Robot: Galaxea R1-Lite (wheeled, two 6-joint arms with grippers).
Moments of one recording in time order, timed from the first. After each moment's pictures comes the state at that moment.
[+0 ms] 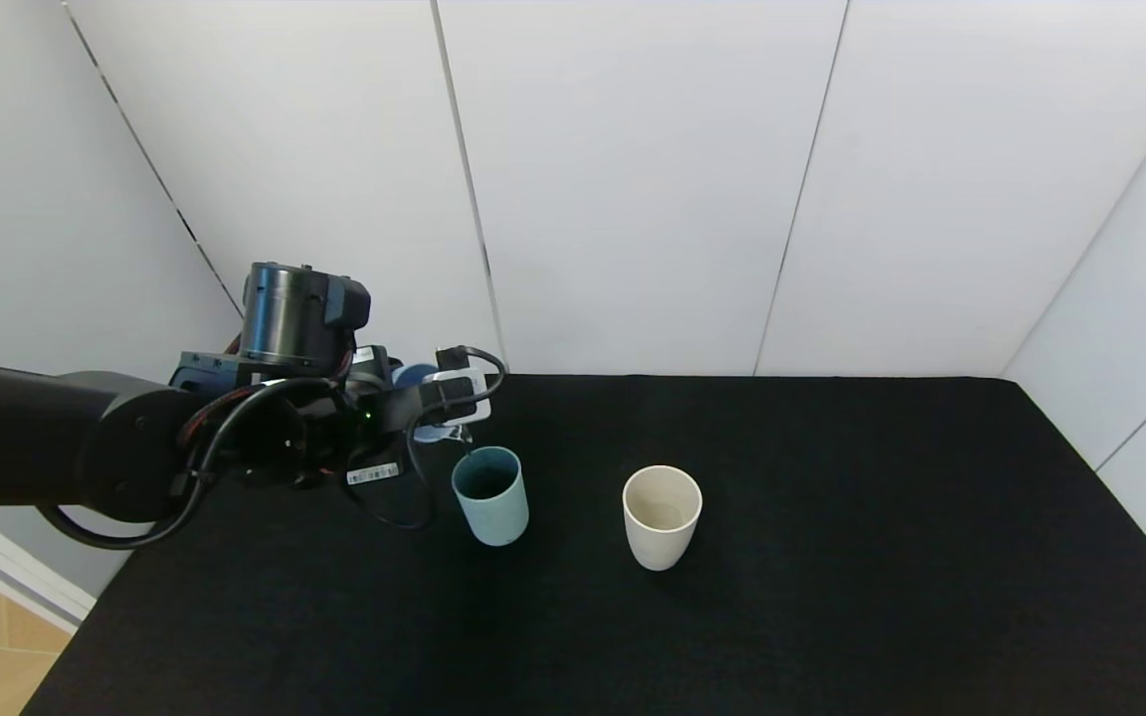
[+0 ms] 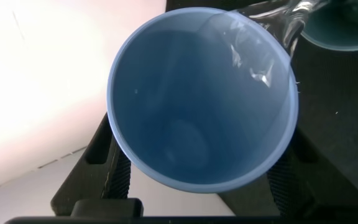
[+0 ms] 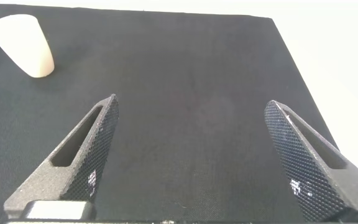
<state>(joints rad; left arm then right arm) -0.33 1.79 -1.08 -0.20 0.33 1.22 0.01 0.00 0.00 0.00 0.00 0.01</state>
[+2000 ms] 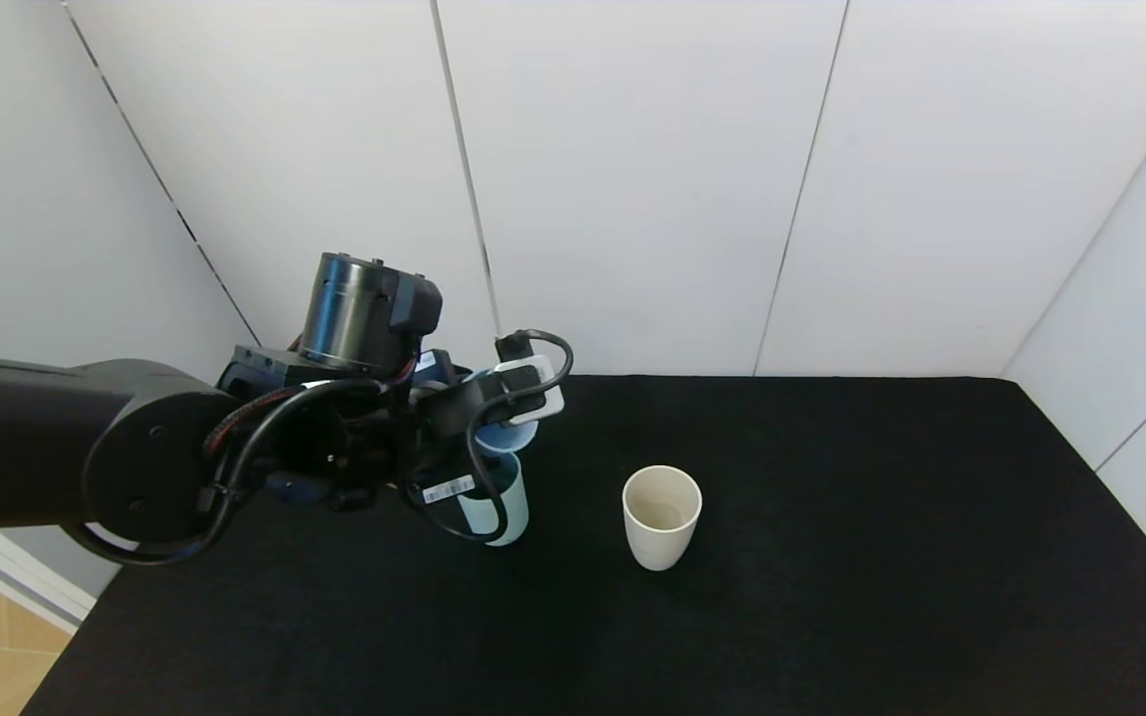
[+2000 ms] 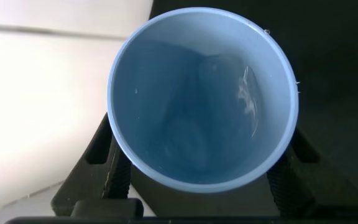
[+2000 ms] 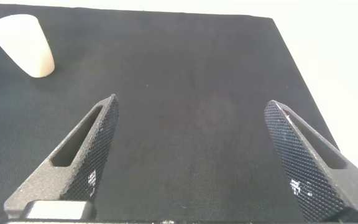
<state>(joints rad) -0.53 1.77 -1.16 -0.07 0.27 0.95 0.01 0.00 0.00 0.00 0.00 0.01</state>
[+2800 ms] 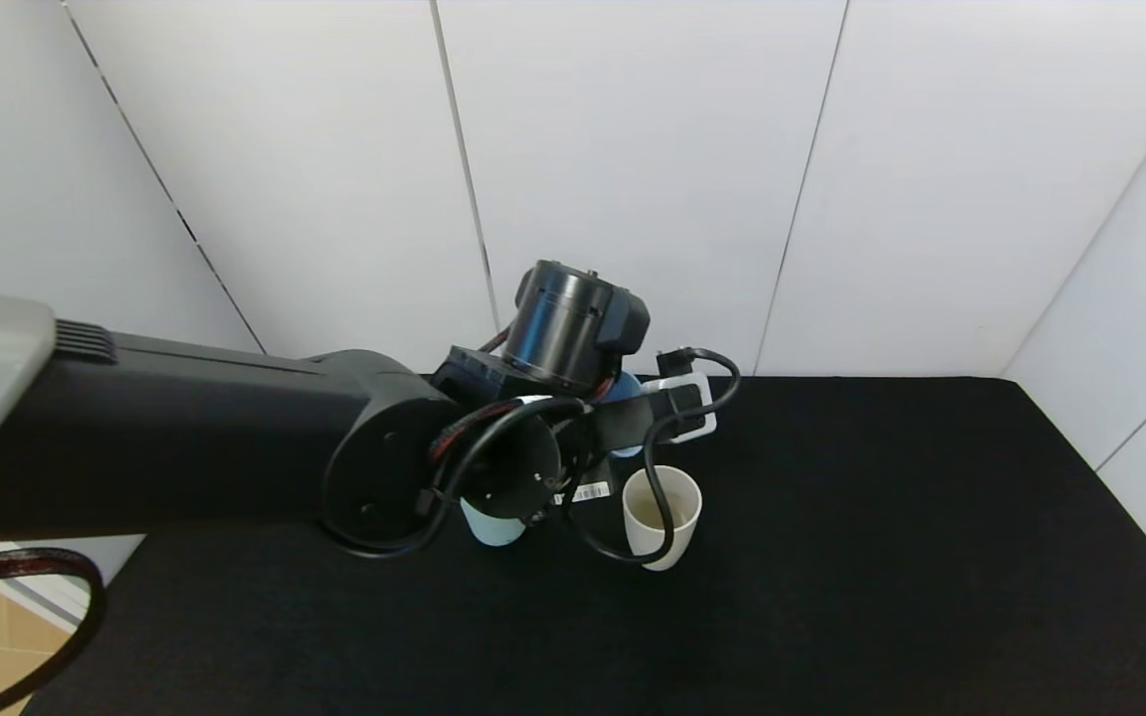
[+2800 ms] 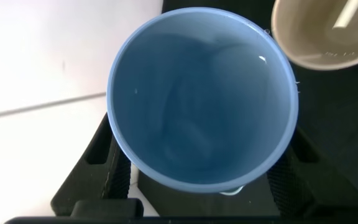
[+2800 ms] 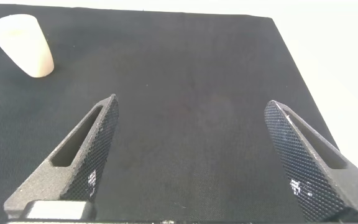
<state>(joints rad) -0.77 1.97 -1.41 0.00 0.51 0.96 0.01 0.00 0.00 0.00 0.00 0.01</state>
